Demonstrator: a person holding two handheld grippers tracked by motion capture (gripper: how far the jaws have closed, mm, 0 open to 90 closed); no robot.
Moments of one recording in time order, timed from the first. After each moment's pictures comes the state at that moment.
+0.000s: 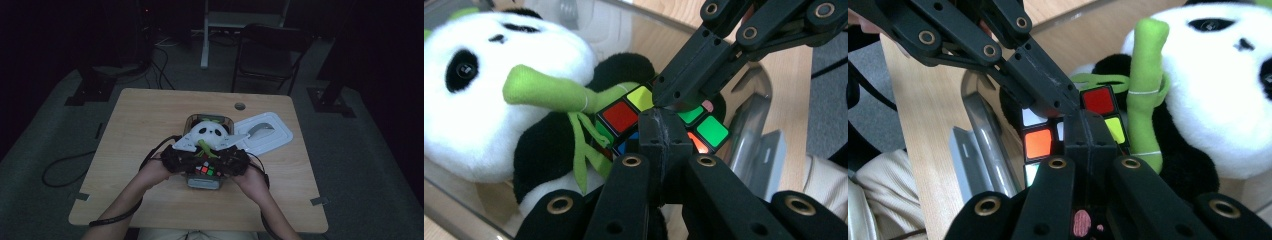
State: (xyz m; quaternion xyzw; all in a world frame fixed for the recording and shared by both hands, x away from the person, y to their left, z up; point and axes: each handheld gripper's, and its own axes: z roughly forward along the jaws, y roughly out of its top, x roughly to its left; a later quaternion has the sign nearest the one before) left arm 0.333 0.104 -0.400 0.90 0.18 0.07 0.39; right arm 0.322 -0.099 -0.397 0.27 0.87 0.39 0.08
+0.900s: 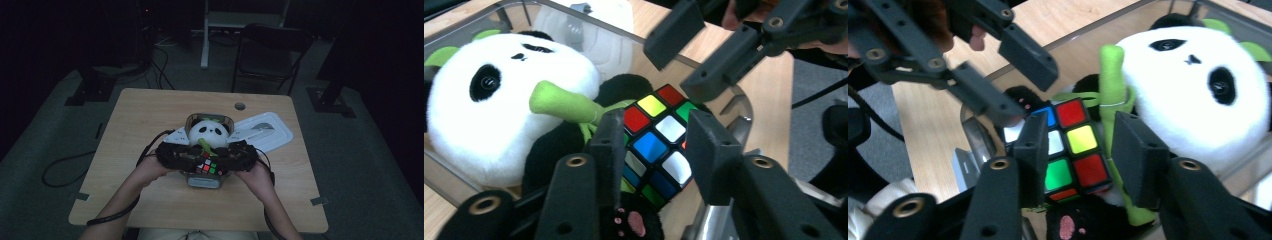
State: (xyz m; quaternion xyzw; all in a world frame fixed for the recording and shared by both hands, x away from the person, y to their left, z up) left arm 0.338 0.119 -0.386 0.88 0.19 0.05 0.44; right arm 0.327 -0.121 -0.383 0.31 0.84 0.44 0.08
